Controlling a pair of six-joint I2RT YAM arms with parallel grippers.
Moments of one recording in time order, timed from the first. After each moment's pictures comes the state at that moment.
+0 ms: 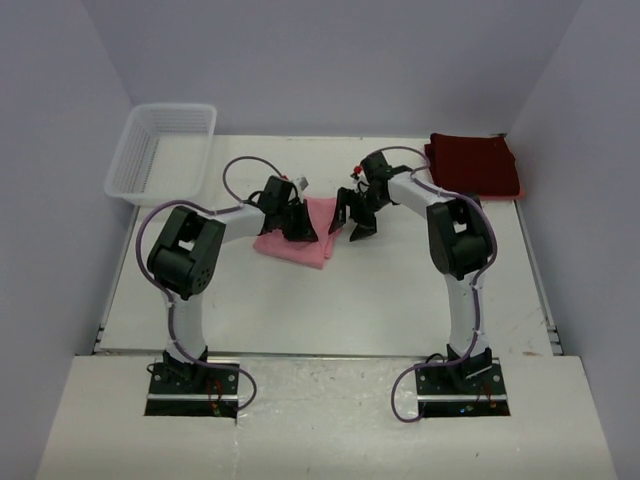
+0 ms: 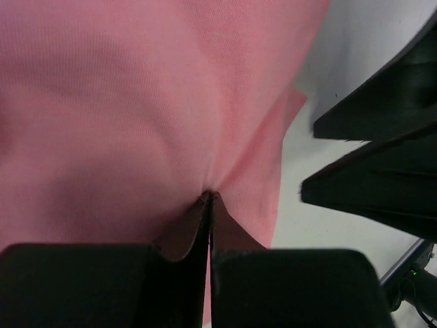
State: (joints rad) left arm -0.44 1.99 1.20 -0.10 0.39 -0.53; right arm 0.38 2.21 1.70 -0.72 -0.51 0.47
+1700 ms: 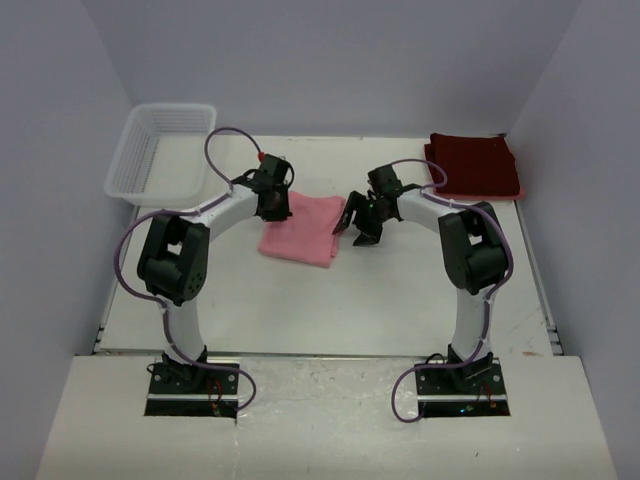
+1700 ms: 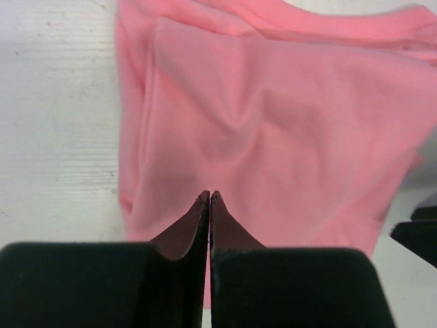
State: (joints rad) left arm -0.43 1.91 1.39 -0.48 -0.09 -0.47; right arm 0.38 2.02 1.35 -0.42 -0.39 0.77
